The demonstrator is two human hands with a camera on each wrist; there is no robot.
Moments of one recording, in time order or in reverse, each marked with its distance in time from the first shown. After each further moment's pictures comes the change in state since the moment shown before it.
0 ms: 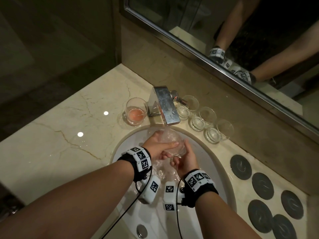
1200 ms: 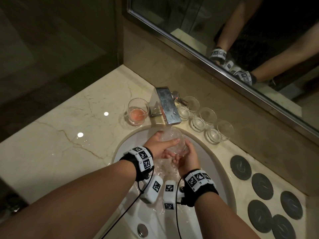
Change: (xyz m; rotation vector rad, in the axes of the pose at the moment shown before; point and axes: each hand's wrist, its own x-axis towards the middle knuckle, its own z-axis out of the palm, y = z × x) left_hand -0.005 0.006 0.005 -0.010 0.008 0.010; right_hand -0.002 -0.003 0.004 -0.031 0.088 -0.053
